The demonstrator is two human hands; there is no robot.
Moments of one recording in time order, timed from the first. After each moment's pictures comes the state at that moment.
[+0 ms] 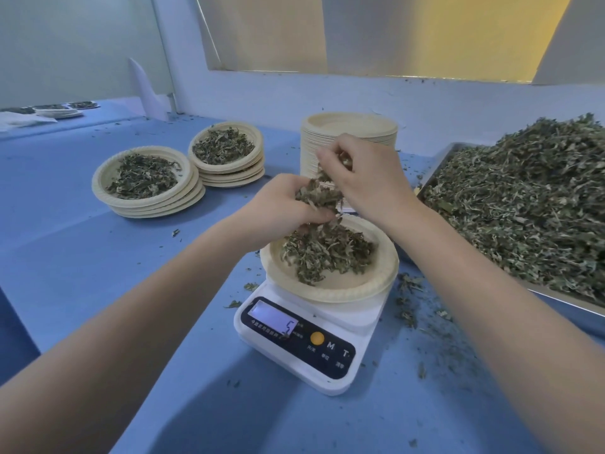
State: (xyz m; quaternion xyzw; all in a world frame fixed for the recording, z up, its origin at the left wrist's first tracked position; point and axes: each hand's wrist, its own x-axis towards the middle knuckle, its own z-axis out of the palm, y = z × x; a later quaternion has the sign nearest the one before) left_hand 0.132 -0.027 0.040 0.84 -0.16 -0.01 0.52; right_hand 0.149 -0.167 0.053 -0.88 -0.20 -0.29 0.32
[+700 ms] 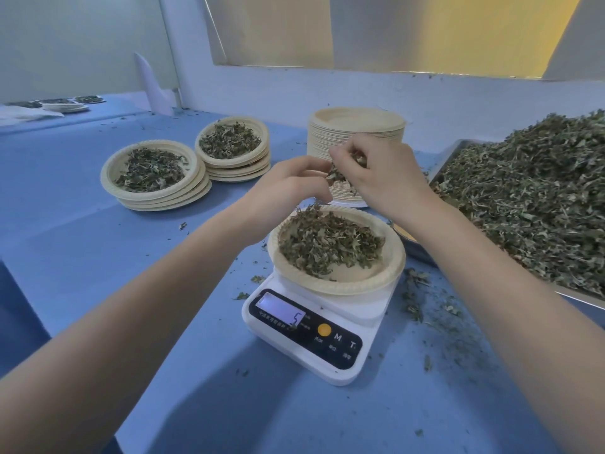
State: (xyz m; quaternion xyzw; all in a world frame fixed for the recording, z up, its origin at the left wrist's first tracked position) left_hand 0.120 -0.020 0.049 0.82 -0.16 -0.01 0.55; right_hand 0.146 -0.173 0.052 -0.89 -0.19 -0.26 0.33
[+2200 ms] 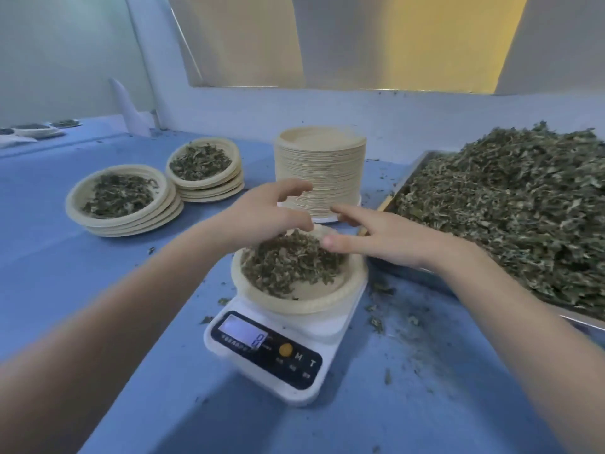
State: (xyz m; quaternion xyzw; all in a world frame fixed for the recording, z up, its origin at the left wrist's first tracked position) left_hand 0.134 -0.043 0.055 0.90 -0.17 -0.01 0.40; right_hand 0.139 -0.248 0.027 -0.93 -0.21 0.07 0.28
